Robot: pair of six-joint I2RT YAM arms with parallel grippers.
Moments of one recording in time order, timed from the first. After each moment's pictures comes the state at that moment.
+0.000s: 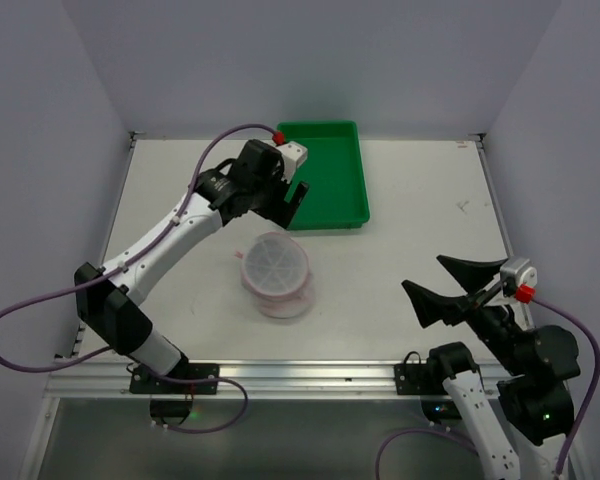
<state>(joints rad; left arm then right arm) -0.67 1.56 1.56 -0.80 -0.09 -0.06 0.25 0.12 0.84 -0.55 -0.36 0.27</state>
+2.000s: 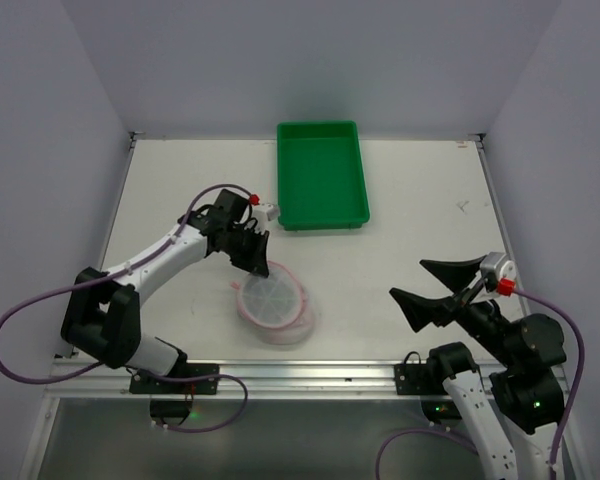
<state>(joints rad) -0.46 1.49 1.02 -0.68 0.45 -0.07 0.25 0.13 0.78 -0.53 -0.49 0.28</state>
